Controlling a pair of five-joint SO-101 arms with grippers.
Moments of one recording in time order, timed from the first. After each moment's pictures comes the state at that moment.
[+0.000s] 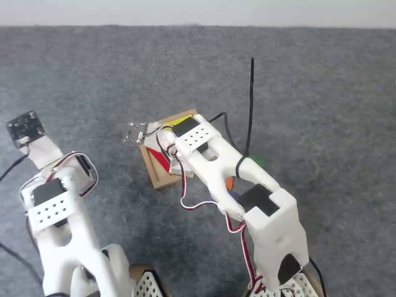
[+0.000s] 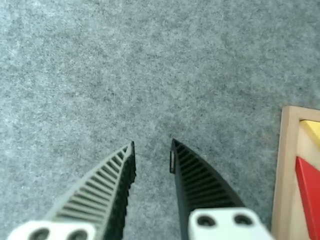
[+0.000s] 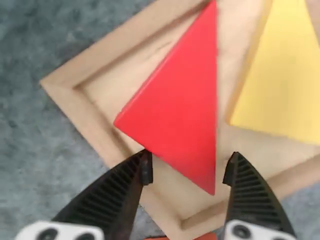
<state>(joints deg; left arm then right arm) -34.7 -40.3 62.2 47.7 10.0 -42.2 30.0 -4.0 63.9 43.8</state>
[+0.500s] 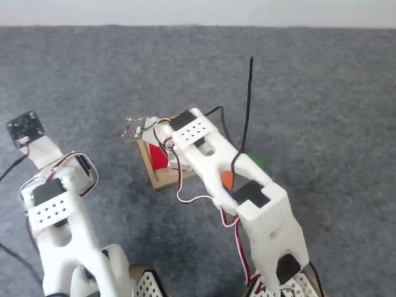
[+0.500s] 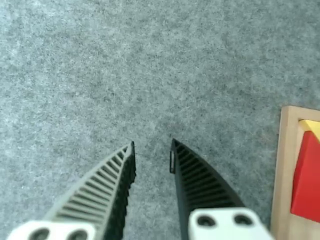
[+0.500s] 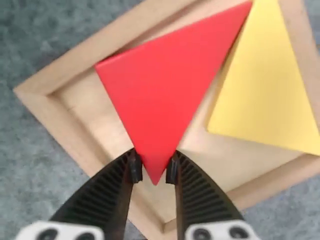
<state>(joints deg) -34.7 -40.3 62.2 47.7 10.0 -41.8 34.3 -12.0 67.6 42.6</state>
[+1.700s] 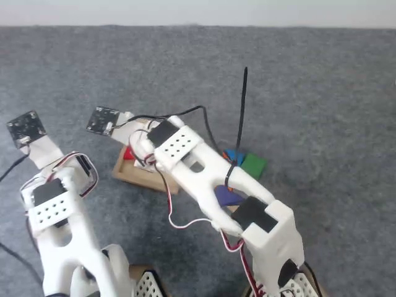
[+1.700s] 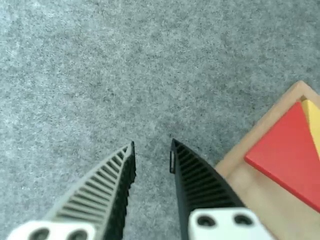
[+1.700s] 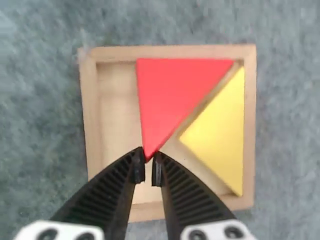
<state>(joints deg) -34.7 -40.3 62.8 47.6 9.5 -51.3 23.6 -11.1 60.5 28.4</state>
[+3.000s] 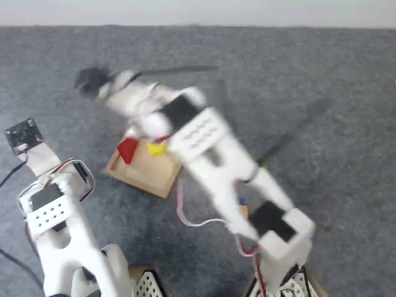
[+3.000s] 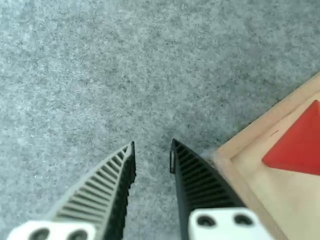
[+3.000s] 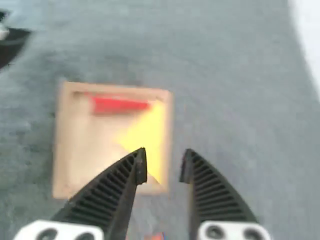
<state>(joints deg) -37.9 -40.3 65.1 46.6 7.3 -44.1 13.0 -32.1 78.3 27.9</state>
